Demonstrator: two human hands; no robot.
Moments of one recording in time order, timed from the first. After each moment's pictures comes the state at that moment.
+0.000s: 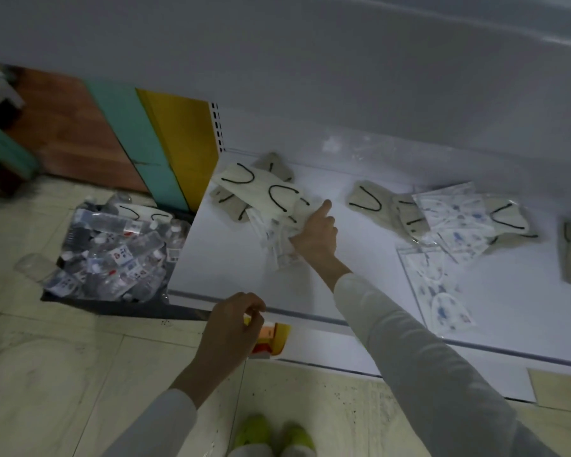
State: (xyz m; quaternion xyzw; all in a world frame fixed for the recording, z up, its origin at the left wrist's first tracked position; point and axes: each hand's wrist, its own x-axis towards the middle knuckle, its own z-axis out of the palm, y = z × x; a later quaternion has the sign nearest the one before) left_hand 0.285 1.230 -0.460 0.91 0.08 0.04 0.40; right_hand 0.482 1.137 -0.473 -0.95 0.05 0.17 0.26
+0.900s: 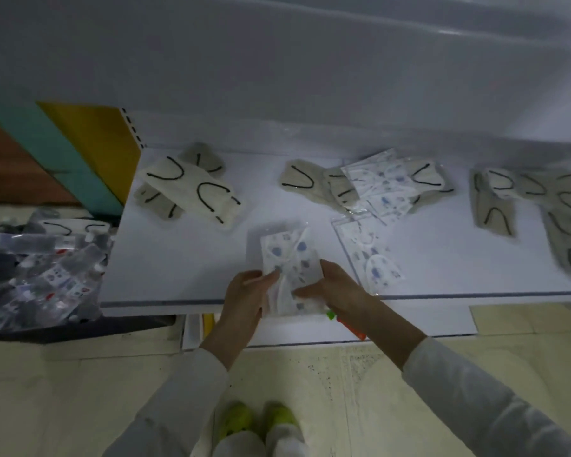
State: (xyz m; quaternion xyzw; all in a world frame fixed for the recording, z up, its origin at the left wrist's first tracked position) left_hand 0.345 1.128 -0.451 0.54 0.36 -0.16 0.74; right_hand 0.387 0.978 -0.435 -0.73 0.12 0.35 0.57
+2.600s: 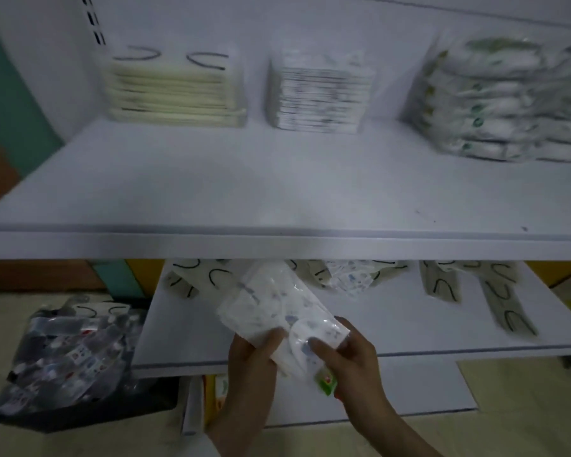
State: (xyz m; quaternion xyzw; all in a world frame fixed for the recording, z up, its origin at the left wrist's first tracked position) left_hand 0.271 1.093 -0.283 0.44 0.25 0.03 0.86; right_hand 0.278 0.957 -0.270 -0.66 0.06 0.08 0.74
